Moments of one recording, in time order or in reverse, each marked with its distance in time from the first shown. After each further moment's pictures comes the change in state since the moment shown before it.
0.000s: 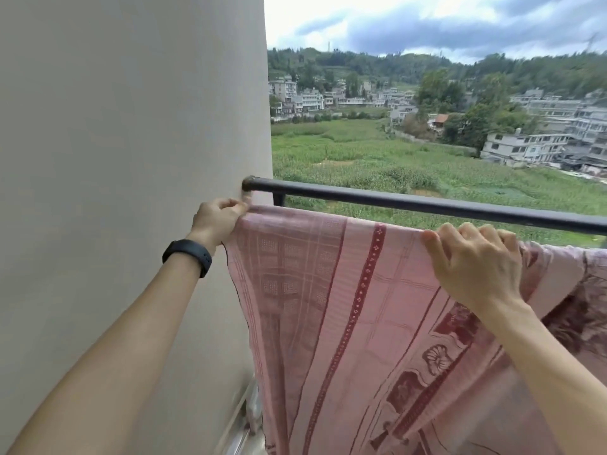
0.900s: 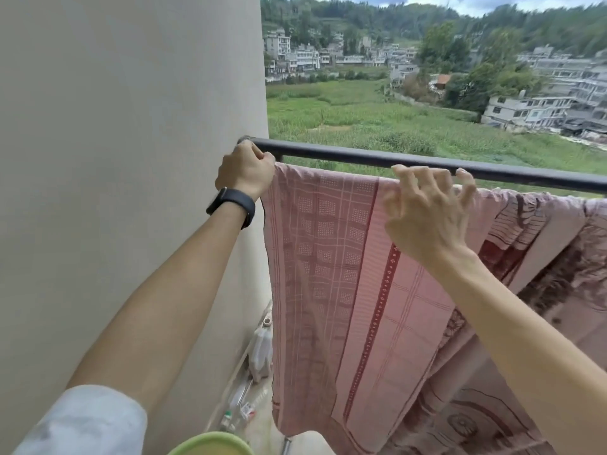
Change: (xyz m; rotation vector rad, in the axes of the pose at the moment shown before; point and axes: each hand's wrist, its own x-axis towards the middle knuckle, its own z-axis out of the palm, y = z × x) left_hand -0.002 0.017 0.049 0.422 0.241 0.150; right_hand 0.000 -0.075 -0.005 0.103 0.032 0.004
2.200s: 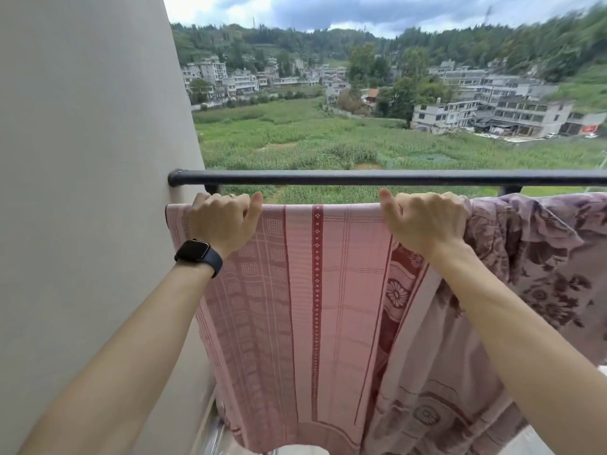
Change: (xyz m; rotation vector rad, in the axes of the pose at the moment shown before) left_hand -0.045 0.039 0.049 0.403 0.113 0.755; right_hand 0.007 0.129 -0.014 -0.185 0.015 0.081
